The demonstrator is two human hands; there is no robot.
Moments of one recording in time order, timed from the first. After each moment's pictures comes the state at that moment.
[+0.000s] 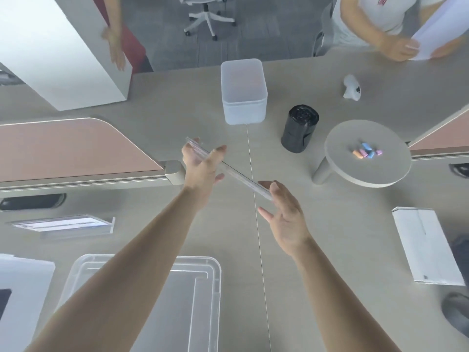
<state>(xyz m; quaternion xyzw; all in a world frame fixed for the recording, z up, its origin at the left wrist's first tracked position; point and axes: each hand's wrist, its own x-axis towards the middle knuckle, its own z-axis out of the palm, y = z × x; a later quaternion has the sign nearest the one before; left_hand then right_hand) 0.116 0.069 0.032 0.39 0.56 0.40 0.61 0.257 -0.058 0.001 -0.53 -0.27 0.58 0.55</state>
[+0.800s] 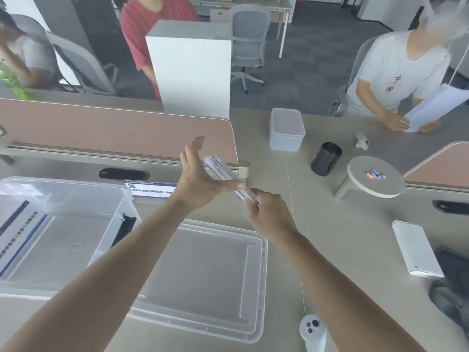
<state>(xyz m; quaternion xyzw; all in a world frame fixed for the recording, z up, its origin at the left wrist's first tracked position) -0.123 -0.083 0.160 0.67 0.52 0.40 0.35 0.048 -0.143 0.127 -0.69 -0.65 0.21 0.24</state>
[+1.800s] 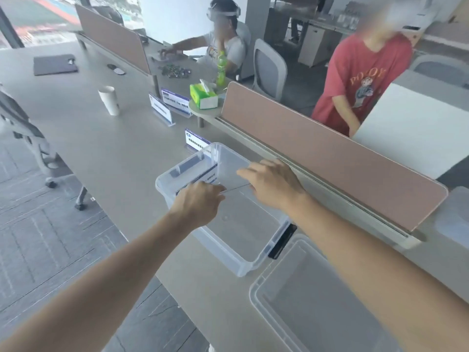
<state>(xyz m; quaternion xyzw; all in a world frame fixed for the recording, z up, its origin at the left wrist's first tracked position) -0.516 -0.190 0.134 0.62 0.77 0.12 0.06 -0.359 -0.064 0.162 -0.24 -0.96 -0.14 0.05</state>
